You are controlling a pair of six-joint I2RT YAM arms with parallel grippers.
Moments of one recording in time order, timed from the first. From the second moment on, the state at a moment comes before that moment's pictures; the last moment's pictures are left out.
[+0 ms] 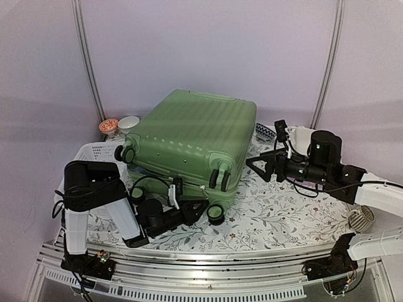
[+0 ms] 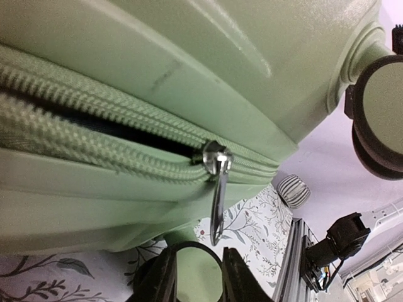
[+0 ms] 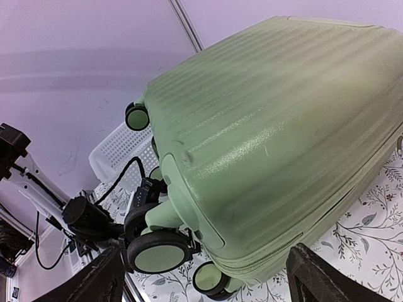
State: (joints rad) left arm -1.08 2.07 0.48 1.54 -0.15 -0.78; right arm 0.73 1.02 0.72 0.07 -0.24 0.38
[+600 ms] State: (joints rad) left arm -1.08 2.06 0.47 1.54 -0.14 -0.78; right arm 0.73 1.02 0.71 0.07 -0.24 0.38
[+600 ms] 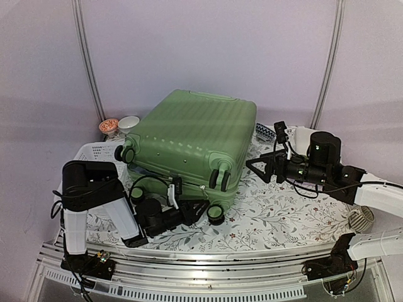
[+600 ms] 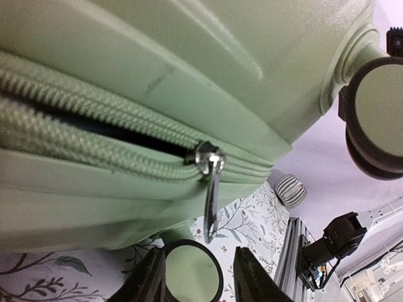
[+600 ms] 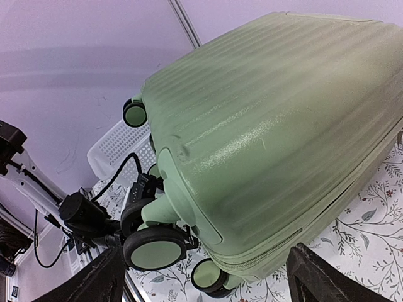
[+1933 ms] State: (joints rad) left arm -1.05 2.02 0.48 1.54 -0.09 -0.83; right arm 0.73 1.07 0.71 0.07 -0.24 0.38
